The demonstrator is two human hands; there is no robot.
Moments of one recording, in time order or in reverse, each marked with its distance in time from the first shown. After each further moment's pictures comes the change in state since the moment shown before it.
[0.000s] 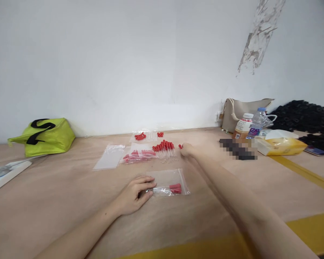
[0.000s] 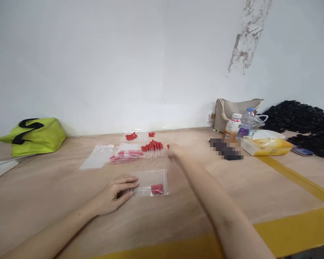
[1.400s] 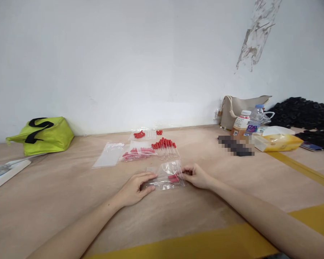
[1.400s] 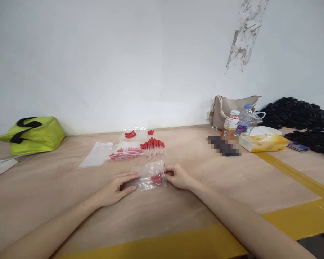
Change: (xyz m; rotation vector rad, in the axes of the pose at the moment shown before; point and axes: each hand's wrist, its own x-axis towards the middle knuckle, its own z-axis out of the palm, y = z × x) left_hand 0.011 0.004 -0.002 -0.070 -0.014 -0.045; right_hand -0.132 0.017 -0.005 0.249 -0.463 -0.270
